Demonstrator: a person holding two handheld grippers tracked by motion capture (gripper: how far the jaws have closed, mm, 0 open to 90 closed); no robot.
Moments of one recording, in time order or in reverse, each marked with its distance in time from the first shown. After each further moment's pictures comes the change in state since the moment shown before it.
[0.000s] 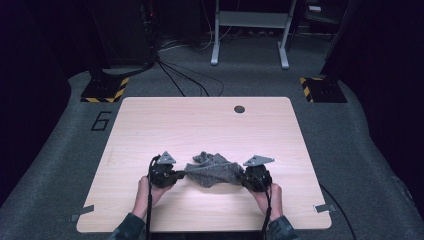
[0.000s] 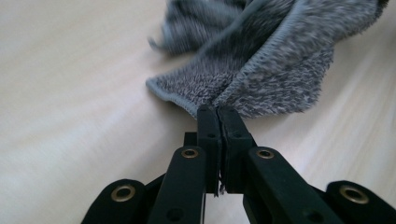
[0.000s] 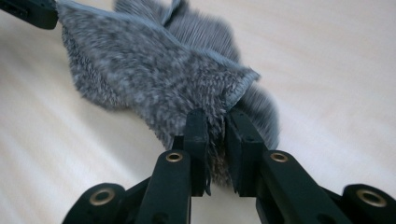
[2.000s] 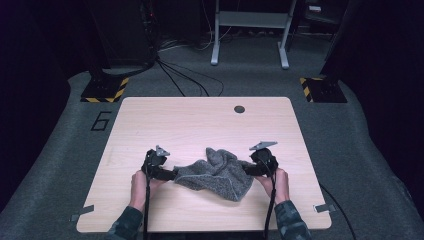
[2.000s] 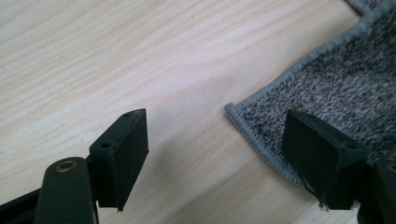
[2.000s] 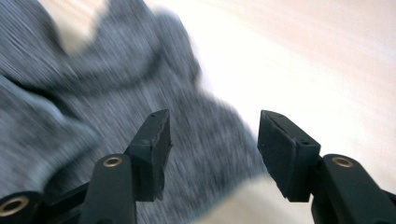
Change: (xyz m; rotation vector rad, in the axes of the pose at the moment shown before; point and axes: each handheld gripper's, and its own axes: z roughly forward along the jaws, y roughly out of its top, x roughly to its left) left arm 0.041 0.006 0.009 0.091 0.287 -0.059; right arm -0.045 0.031 0.011 0.102 -0.098 0.040
